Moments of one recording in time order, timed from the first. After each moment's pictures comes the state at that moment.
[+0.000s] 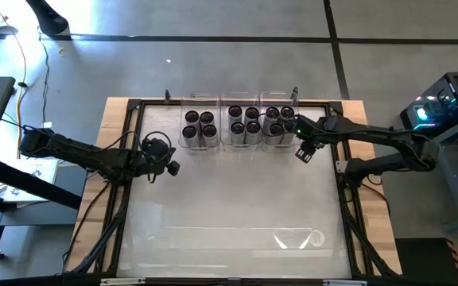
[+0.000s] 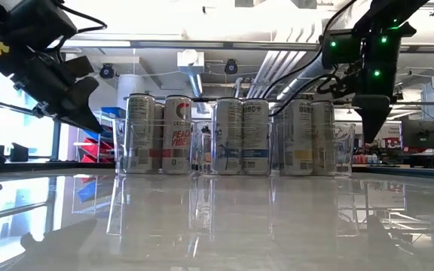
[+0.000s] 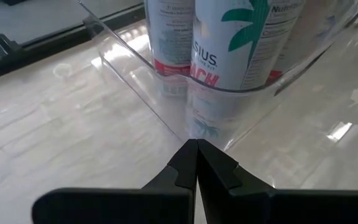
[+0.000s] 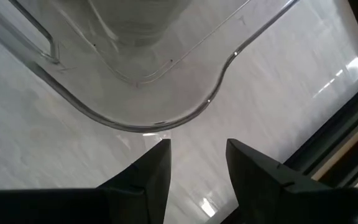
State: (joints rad) left arm -0.10 0.87 0.30 -0.32 -0.78 -0.71; right arm -0.47 1.19 0.77 -0.98 0.28 0.15
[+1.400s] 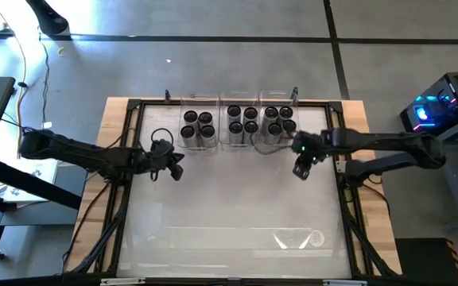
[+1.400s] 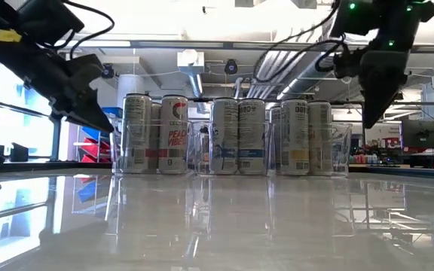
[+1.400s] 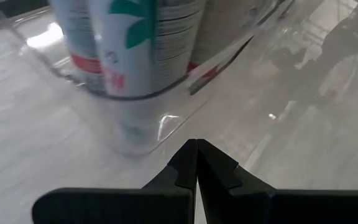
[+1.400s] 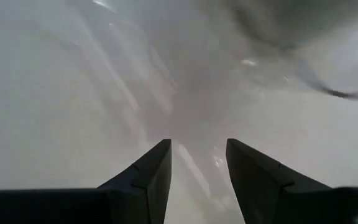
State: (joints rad) left arm -0.05 0.88 0.30 -0.17 -0.52 -0.62; right arm -0.21 1.07 0.77 -0.95 0.05 0.34
